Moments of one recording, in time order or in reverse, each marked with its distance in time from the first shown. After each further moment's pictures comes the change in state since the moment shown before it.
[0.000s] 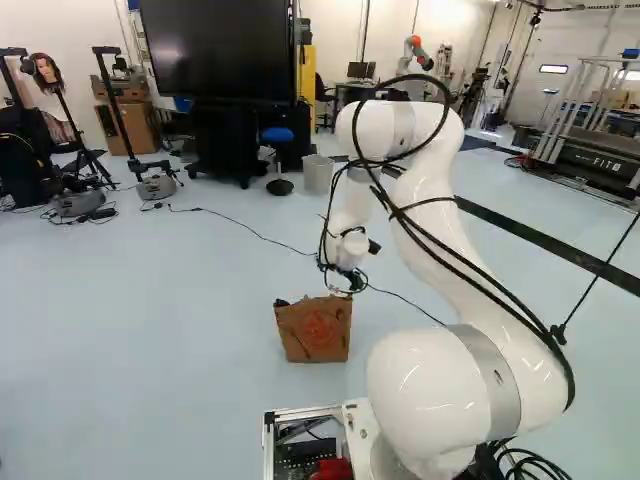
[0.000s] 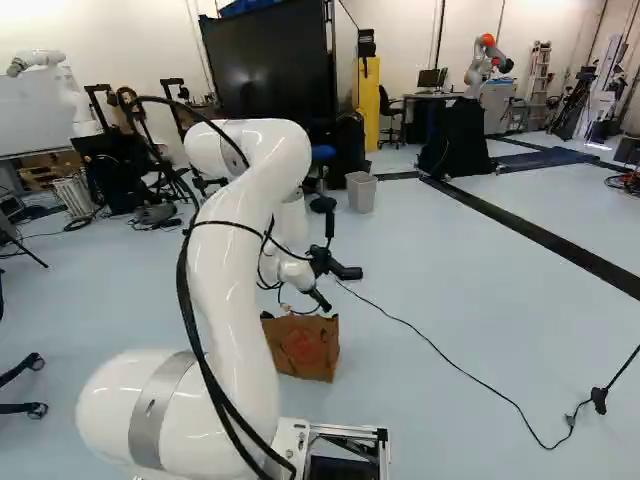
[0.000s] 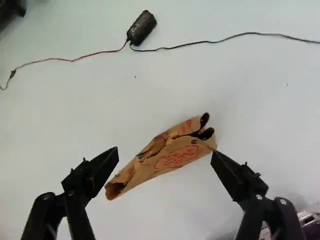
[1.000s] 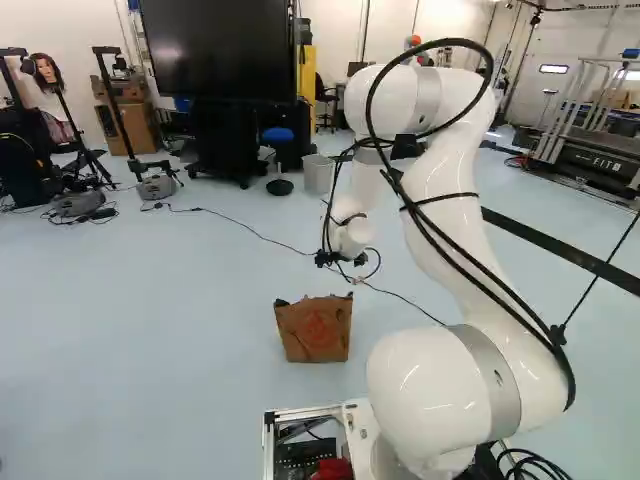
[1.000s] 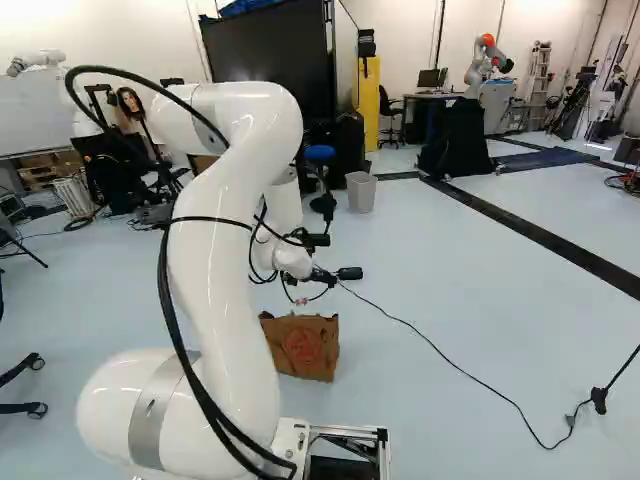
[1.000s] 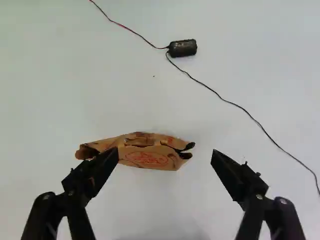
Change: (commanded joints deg) arm 0.0 10.6 6.6 0.0 0.0 -39.6
